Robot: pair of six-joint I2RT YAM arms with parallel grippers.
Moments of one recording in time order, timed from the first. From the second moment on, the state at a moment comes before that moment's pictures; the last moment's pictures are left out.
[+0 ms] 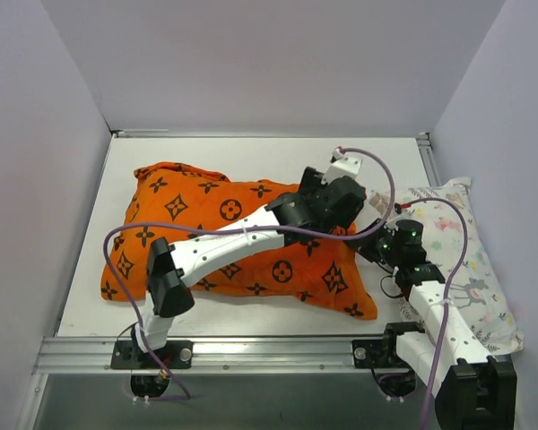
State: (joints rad) left arm -1.17 1.95 2.00 -0.73 -0.70 -0.42; right arm 0.06 0.87 0.40 -0.12 -0.36 0.72
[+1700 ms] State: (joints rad) left arm -0.92 1.43 1.02 -0.43 -0.60 -0.72; right arm 0.20 0.95 0.65 -0.38 -0.11 0.62
